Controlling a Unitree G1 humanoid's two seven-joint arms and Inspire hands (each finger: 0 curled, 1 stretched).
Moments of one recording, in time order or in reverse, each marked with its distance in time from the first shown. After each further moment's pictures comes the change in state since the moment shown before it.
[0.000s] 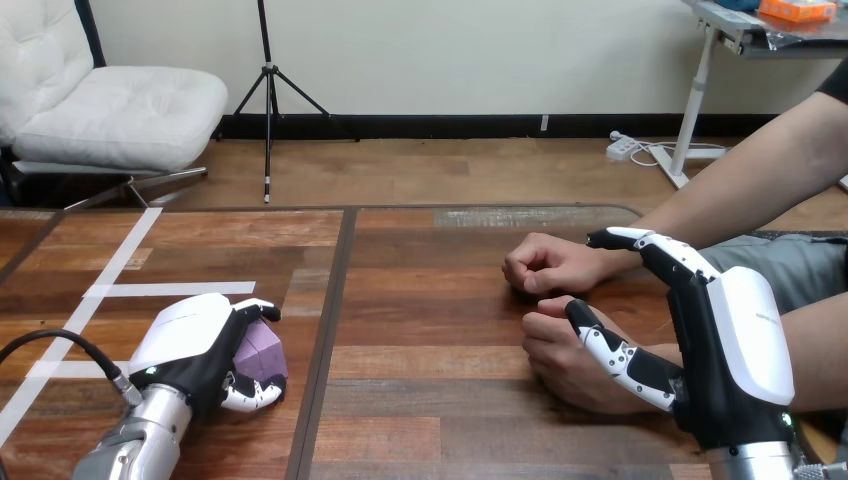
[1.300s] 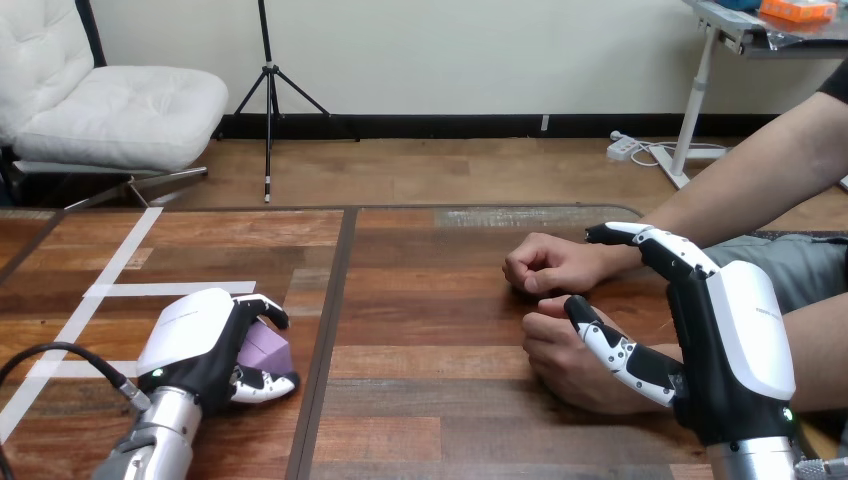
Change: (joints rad) left arm -0.040 -0.041 -0.028 0.119 -0.054 -0.069 0.141; right arm 0.000 0.000 -0.001 -0.028 0.000 0.017 0.016
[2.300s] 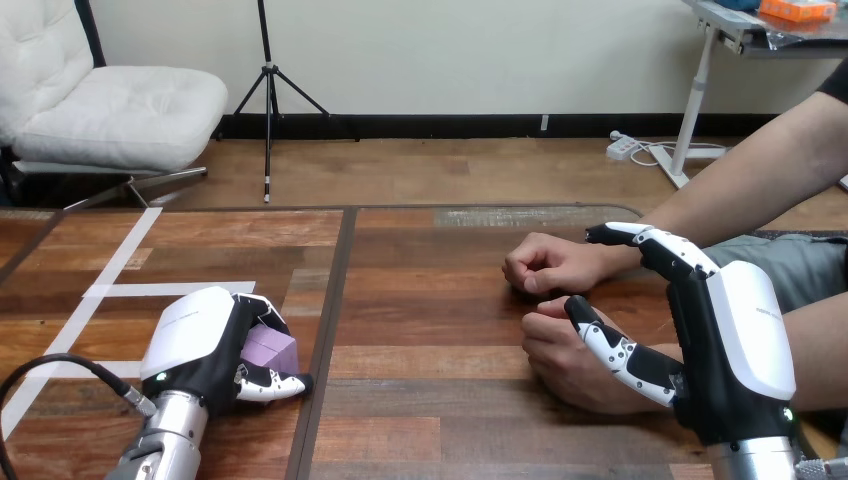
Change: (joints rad) left arm -0.008 -0.025 -0.002 0.052 -0.009 -0.029 0.082; right arm 0.000 -0.001 0.000 0.000 0.000 0.000 0.000
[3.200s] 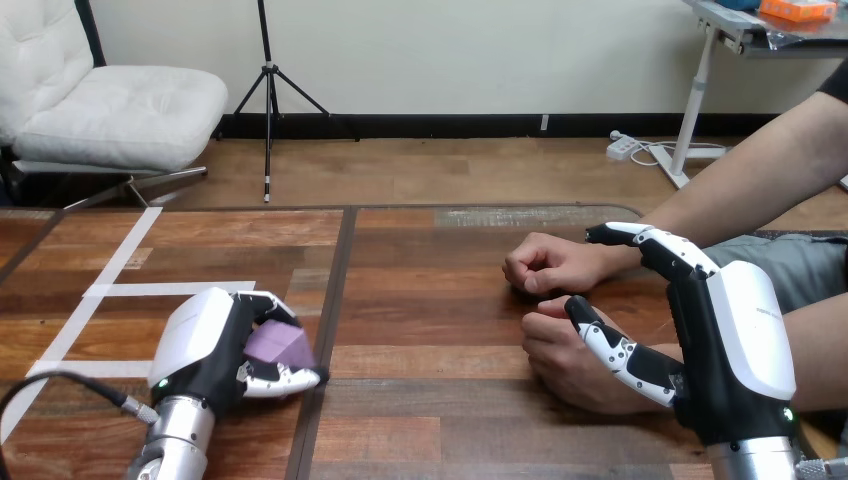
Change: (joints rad) left arm 0.003 -0.029 0.035 0.046 -0.128 -0.126 -0.012; right arm 0.000 0.000 0.000 0.000 0.001 0.000 0.000
